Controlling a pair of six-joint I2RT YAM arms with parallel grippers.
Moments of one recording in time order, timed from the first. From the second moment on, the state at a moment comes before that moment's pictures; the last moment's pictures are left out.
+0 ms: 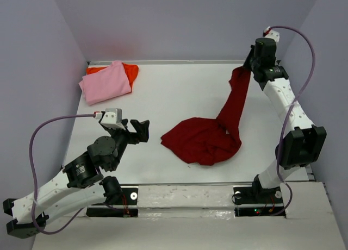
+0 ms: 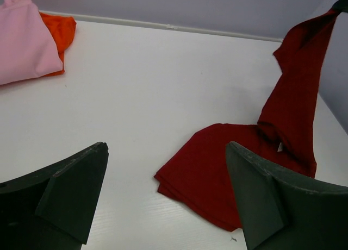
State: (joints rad) left arm -1.07 0.49 0.74 -0.36 -0.78 -0.38; right arm 0.15 1.64 1.61 -0.40 0.24 0.36
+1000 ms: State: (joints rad) left arm -1.07 0.49 0.73 -0.37 -0.76 -0.38; right arm 0.80 1.03 0.91 -0.55 0.34 0.61
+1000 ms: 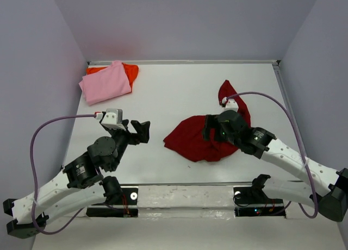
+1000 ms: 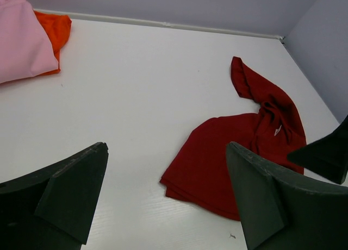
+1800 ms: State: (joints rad) left arm -1.07 0.49 0.73 -0.37 -0.76 -0.38; right arm 0.85 1.17 0.64 -0.47 0.37 0.79
